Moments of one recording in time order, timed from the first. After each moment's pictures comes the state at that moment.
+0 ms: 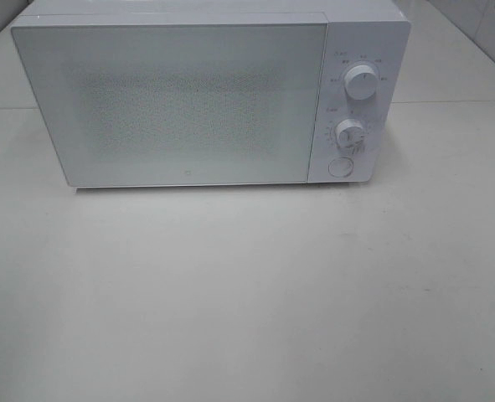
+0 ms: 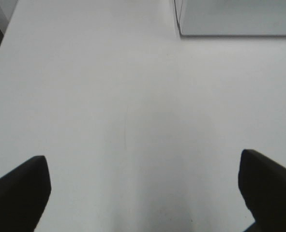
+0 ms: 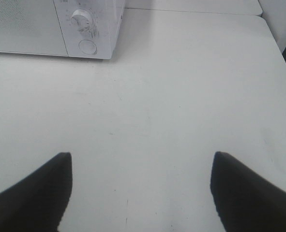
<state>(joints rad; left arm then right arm) 0.00 0.16 -0.50 -0.03 1.04 0.00 0.09 0.00 -0.51 -0.04 1.04 0.02</state>
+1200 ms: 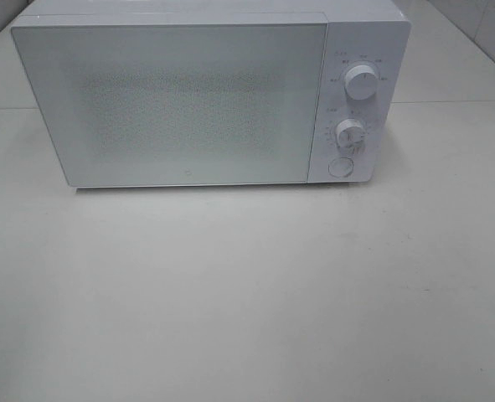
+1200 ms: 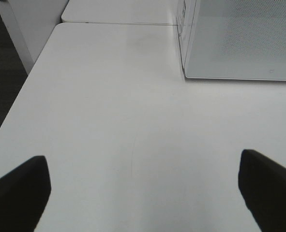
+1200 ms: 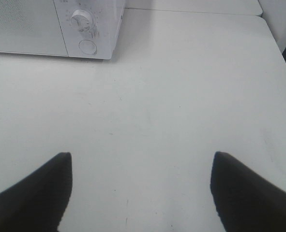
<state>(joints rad) 0.03 0.00 -0.50 -0.03 1.04 0.00 0.09 0.00 -0.51 -0.04 1.04 0.02</state>
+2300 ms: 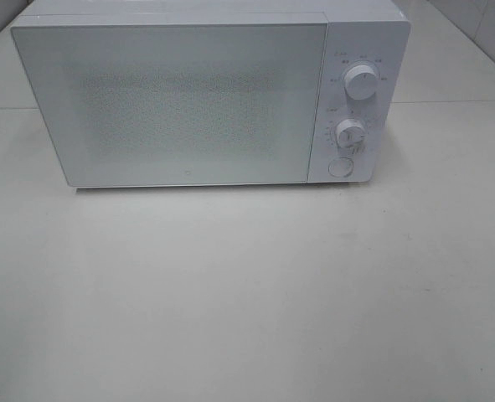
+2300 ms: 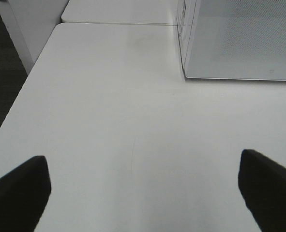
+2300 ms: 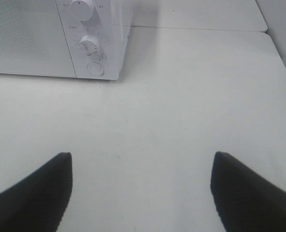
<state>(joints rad) 0.03 0.00 -0.50 -0.03 1.04 0.00 0.09 0.15 -0.57 -0.02 0.94 0.03</state>
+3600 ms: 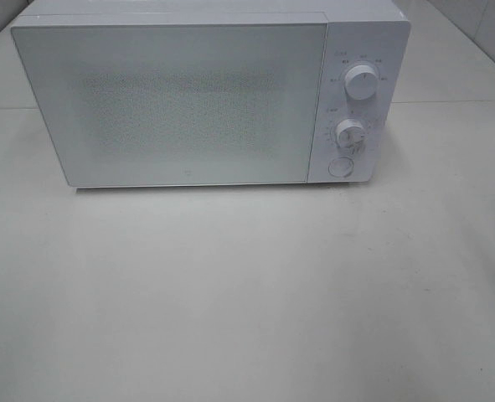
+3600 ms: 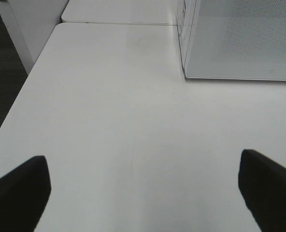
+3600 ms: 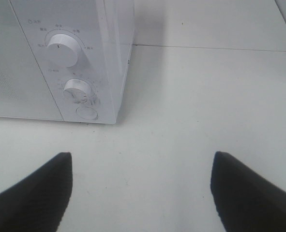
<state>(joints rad) 0.03 0.00 -0.50 -0.03 1.04 0.00 0.09 0.81 -0.57 -0.02 0.31 0.04</state>
